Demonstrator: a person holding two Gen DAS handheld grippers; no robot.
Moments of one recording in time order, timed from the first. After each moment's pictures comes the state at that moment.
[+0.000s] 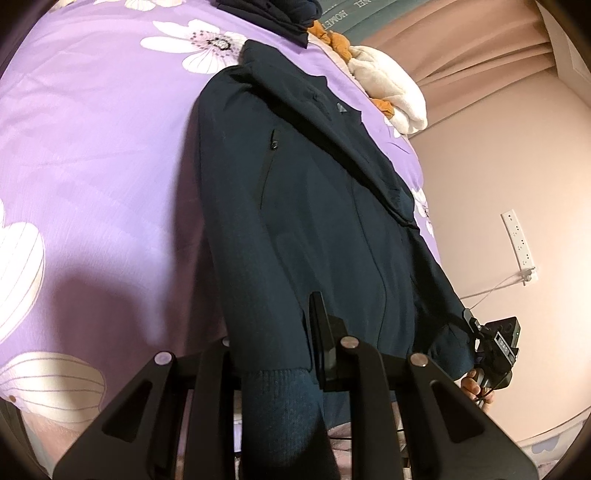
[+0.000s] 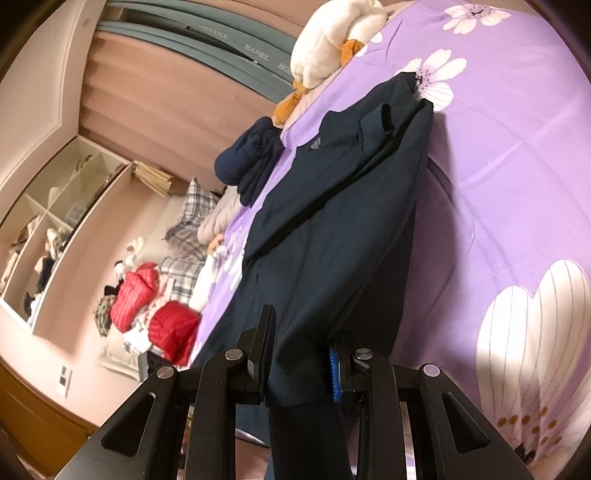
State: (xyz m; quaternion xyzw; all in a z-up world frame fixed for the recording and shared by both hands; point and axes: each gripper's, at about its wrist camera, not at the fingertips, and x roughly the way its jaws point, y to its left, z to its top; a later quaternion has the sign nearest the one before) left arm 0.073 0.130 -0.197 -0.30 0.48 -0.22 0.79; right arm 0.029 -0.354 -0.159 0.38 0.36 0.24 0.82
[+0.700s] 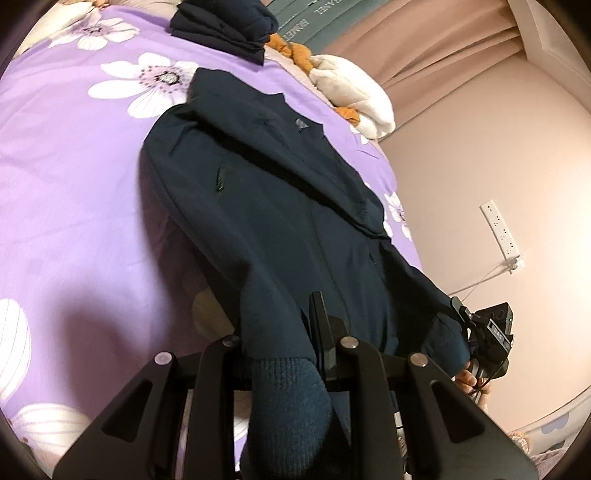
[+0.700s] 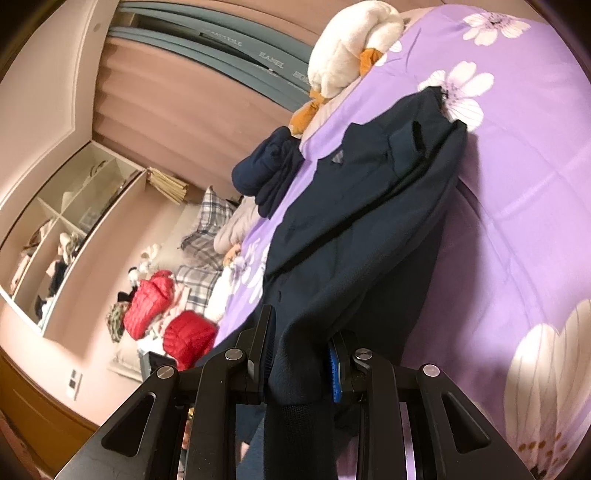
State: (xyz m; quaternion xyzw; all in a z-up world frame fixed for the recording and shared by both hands) left arm 0.095 0.115 -0.164 -0.29 0.44 -0.27 0.81; right arm 0.050 -0.347 -0.136 0.39 0.33 0.26 0.82
